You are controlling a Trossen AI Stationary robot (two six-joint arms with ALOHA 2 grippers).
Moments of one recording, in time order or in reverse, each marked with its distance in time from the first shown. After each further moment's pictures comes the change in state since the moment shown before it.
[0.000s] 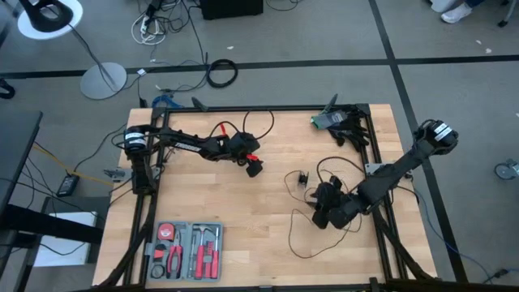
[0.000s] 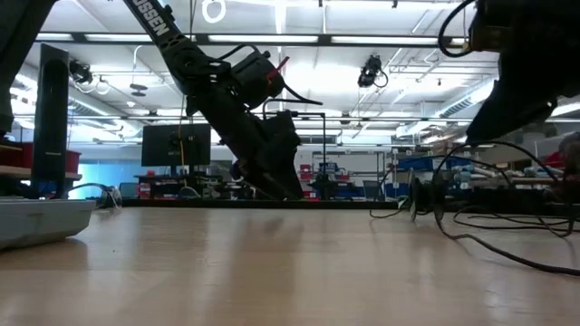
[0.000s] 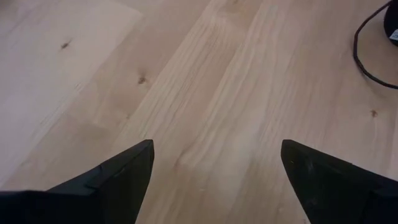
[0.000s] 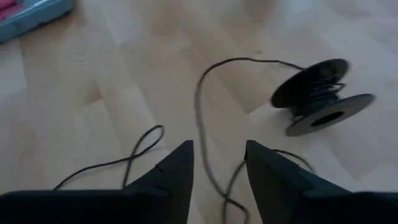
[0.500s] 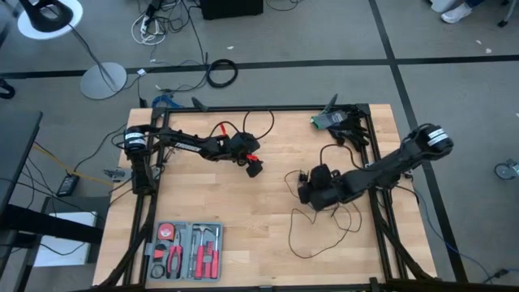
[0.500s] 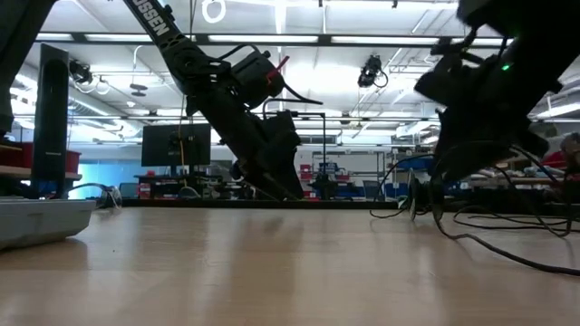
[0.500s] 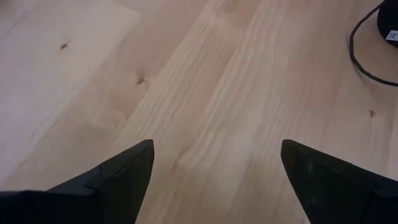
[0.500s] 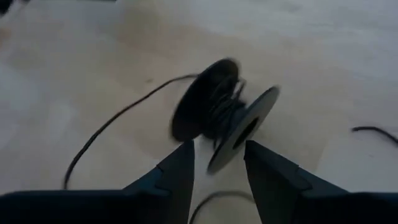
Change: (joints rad) left arm 0.000 0.000 0.001 0.001 0.001 0.000; right arm -0.236 0.108 0.000 -0.053 -0.009 0.402
